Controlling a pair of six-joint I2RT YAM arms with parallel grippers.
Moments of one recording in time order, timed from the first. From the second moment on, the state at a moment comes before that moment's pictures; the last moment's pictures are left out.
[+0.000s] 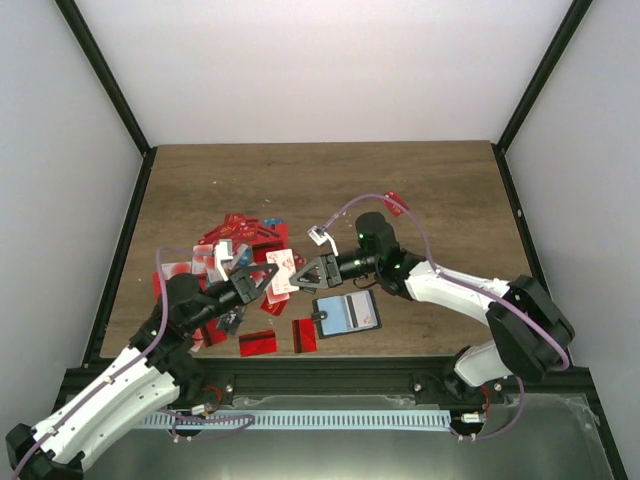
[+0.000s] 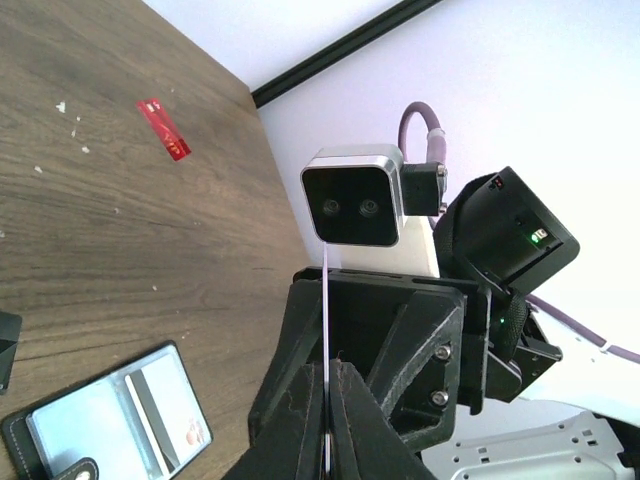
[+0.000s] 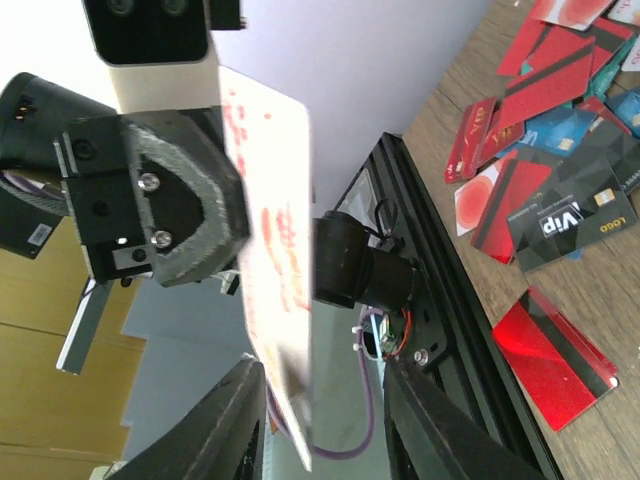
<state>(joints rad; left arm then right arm) -0.69 0.49 0.39 0.00 0.25 -1.04 0.75 1.44 0.78 0.35 -1.03 0.83</state>
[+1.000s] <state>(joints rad) -0.70 0.61 0.24 0.12 0.27 -0.97 0.69 1.13 0.61 0.04 -0.78 0.77</state>
